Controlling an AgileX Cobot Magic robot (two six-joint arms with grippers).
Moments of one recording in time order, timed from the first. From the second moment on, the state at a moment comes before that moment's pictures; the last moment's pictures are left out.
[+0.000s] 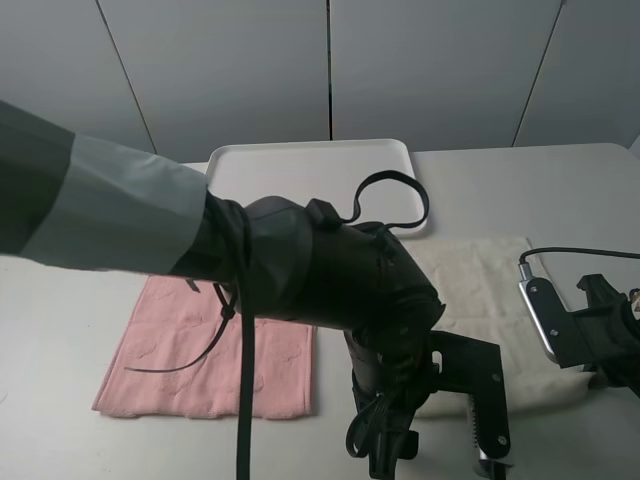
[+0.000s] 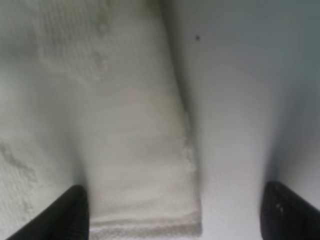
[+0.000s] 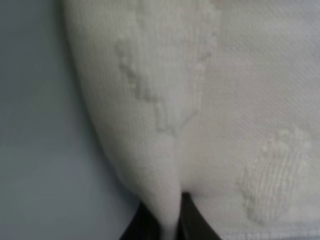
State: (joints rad) left arm -1.16 2.17 -1.35 0.04 0.63 0.54; right arm 0.09 1.62 -0.36 -0.31 0.37 -1.22
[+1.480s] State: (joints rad) left arm -1.19 2.20 -1.39 0.20 0.66 0.40; right arm 0.09 1.62 -0.36 -0.30 0.36 -1.22
